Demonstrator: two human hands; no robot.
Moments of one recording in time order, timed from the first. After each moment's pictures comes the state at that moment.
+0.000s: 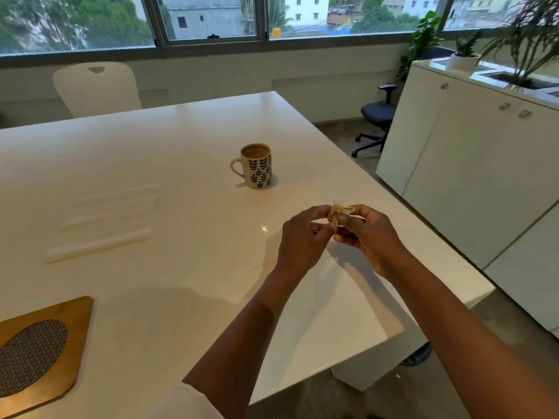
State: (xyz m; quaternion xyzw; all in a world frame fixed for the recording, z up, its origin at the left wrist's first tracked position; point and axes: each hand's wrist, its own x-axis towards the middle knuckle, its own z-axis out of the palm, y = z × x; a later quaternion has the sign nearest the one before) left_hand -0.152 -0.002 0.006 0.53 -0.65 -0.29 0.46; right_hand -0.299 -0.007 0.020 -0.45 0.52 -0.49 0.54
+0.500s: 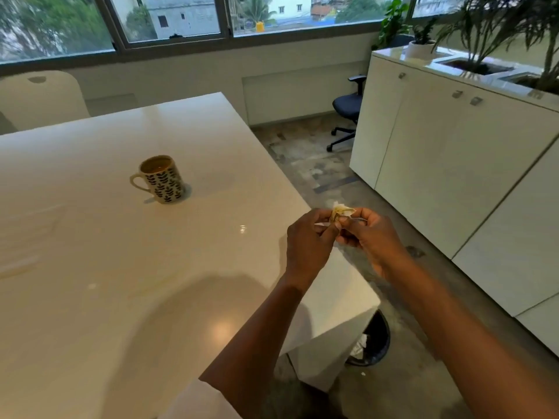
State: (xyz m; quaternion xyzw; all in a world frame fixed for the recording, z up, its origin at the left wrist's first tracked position) left_hand -0.382 -0.048 -0.012 0.54 -0.63 -0.30 0.47; right_hand -0.517 -0.047 0.002 -0.43 0.55 -0.50 0.51
